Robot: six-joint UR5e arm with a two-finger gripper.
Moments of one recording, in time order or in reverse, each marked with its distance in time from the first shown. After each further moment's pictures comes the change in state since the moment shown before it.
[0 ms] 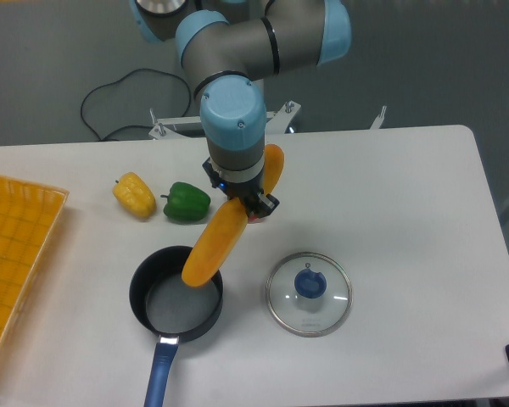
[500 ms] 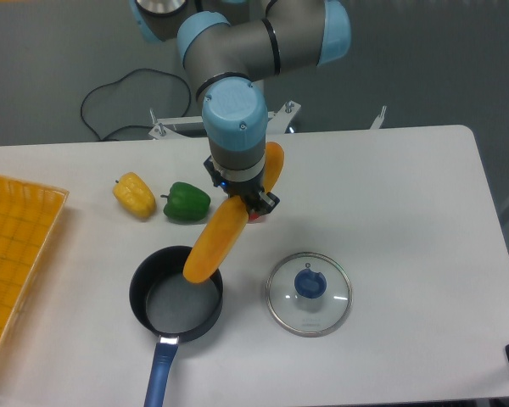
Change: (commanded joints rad) arm -0.002 0.006 -0.014 0.002 0.002 -0.003
